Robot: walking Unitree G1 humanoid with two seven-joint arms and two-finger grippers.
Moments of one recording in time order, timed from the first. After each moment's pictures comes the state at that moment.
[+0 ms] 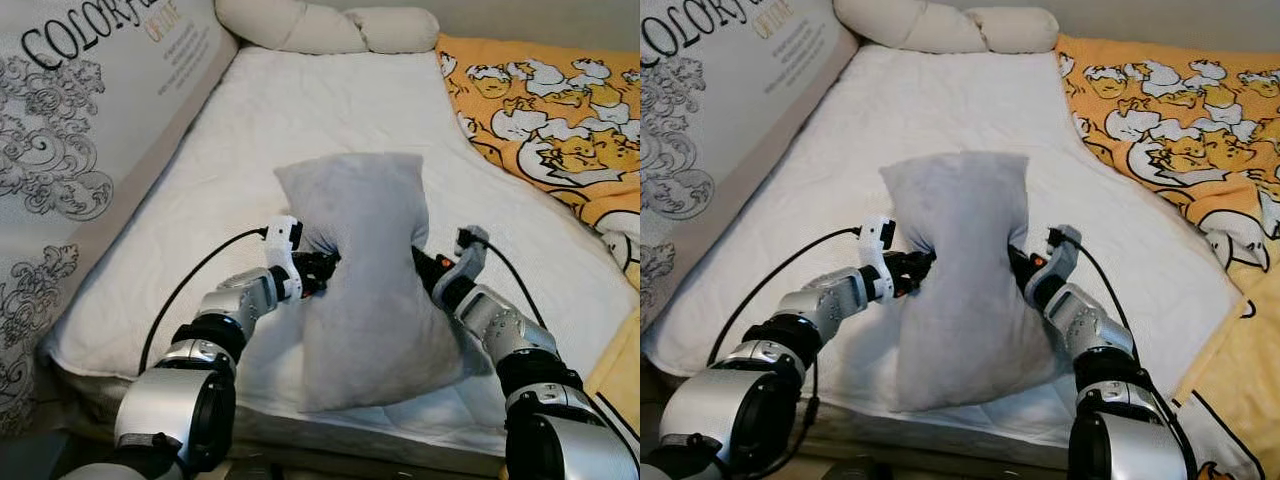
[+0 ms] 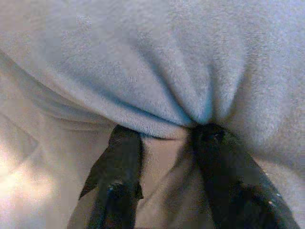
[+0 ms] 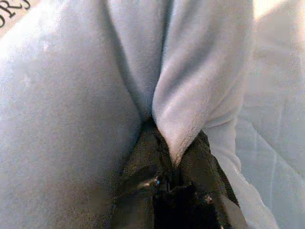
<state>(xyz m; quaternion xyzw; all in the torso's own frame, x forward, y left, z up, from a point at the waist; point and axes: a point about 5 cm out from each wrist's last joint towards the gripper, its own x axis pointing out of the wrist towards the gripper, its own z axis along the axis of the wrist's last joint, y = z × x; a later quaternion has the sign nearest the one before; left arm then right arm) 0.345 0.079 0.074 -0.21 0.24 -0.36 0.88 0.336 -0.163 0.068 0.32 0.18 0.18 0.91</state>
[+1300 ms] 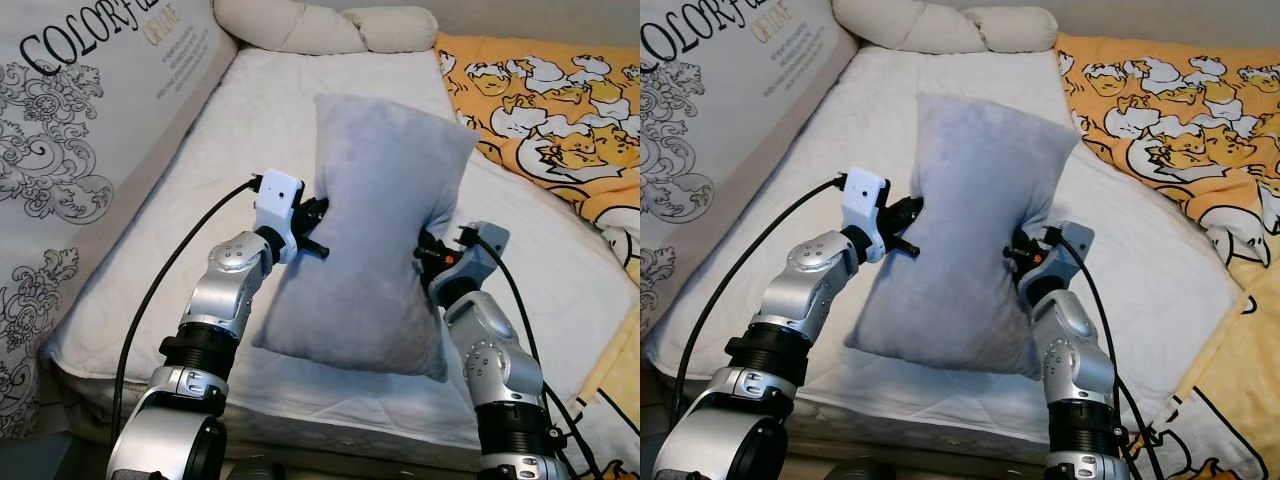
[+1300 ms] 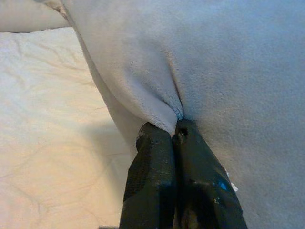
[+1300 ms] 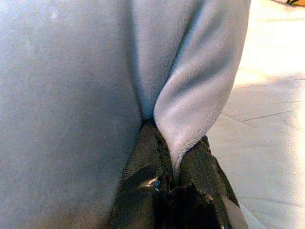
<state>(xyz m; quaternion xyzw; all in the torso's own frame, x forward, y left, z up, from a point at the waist) 0.356 0.094 0.141 0.00 0.05 -0.29 0.96 0.309 -0.146 0.098 0.23 0.07 0.07 0.97</state>
